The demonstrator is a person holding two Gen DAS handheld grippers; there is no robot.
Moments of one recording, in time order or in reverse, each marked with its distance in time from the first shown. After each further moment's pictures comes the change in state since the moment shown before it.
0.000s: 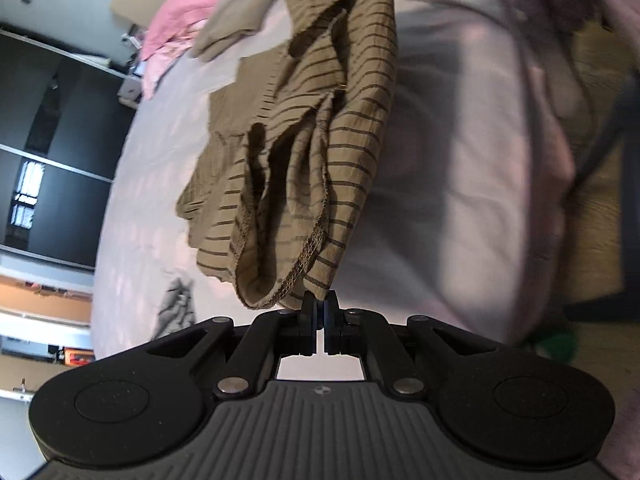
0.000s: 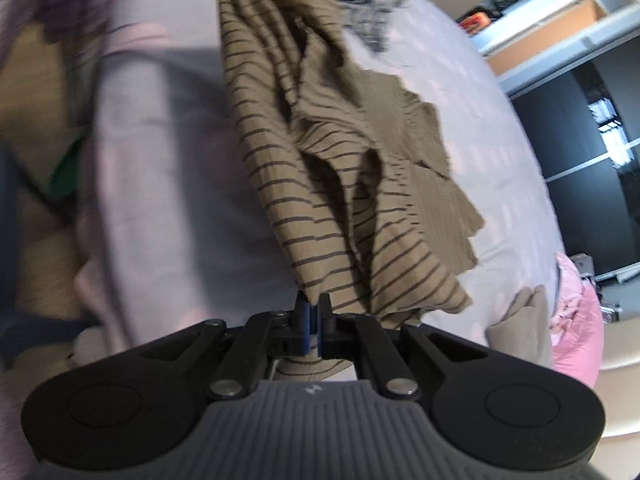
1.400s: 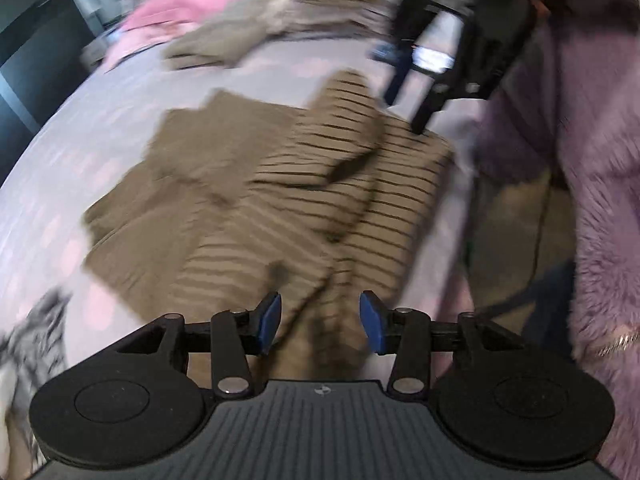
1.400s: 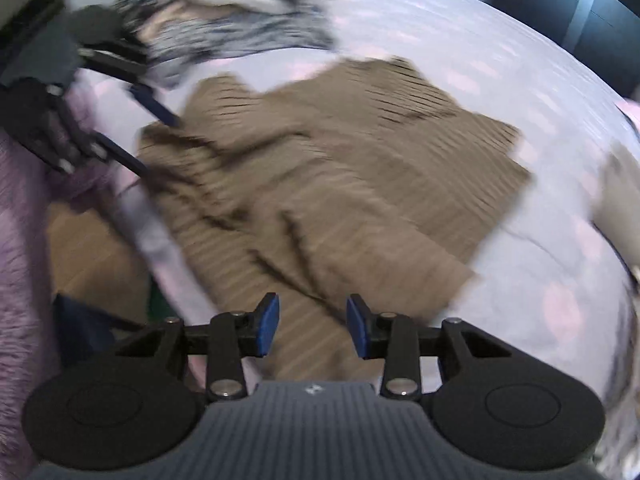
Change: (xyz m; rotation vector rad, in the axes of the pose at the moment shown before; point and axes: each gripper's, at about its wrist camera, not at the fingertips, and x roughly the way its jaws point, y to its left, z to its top) left arm 0.025 0.033 0.059 -0.324 -0.193 -0.354; right arm 0.001 -0.039 -0.028 0.533 -0.118 0.334
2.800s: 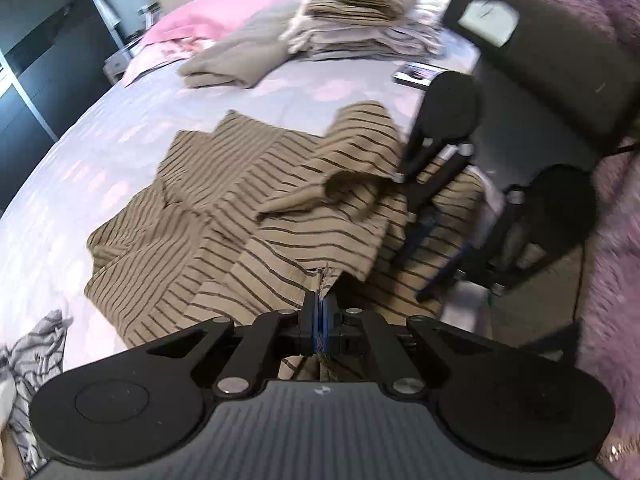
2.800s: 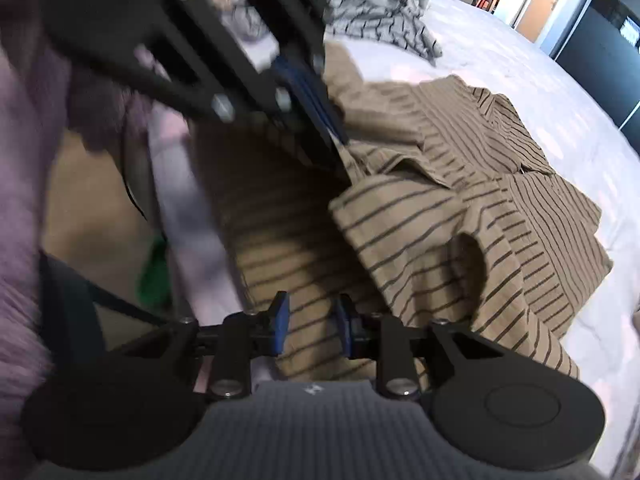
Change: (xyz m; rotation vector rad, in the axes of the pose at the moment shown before) left arm 0.011 -0.005 0.016 -0.059 -0.067 0.093; right arm 0.070 0.061 0.005 -0.264 -0.004 -0.082
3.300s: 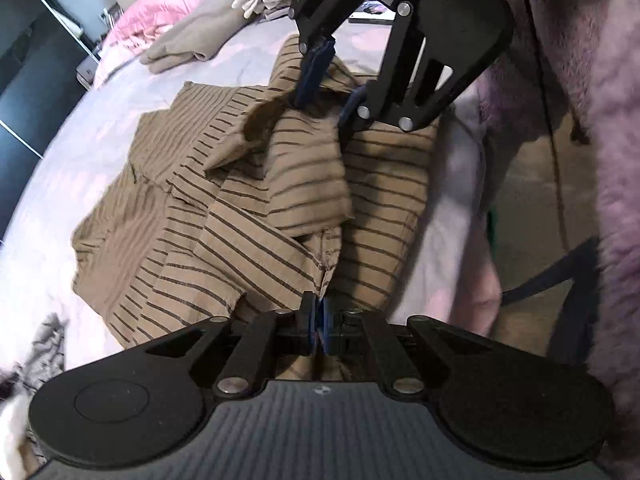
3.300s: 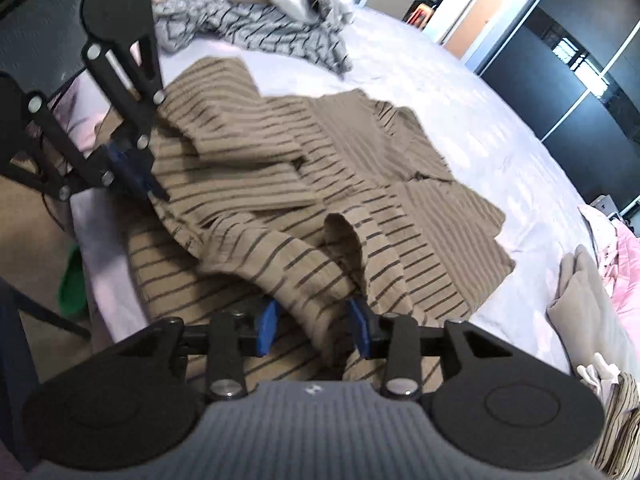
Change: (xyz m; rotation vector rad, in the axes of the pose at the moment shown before) left arm 0.029 -0.036 -0.019 0.154 0.100 0.062; right arm -0.022 -0.031 -0.003 0.016 -0.036 -0.214
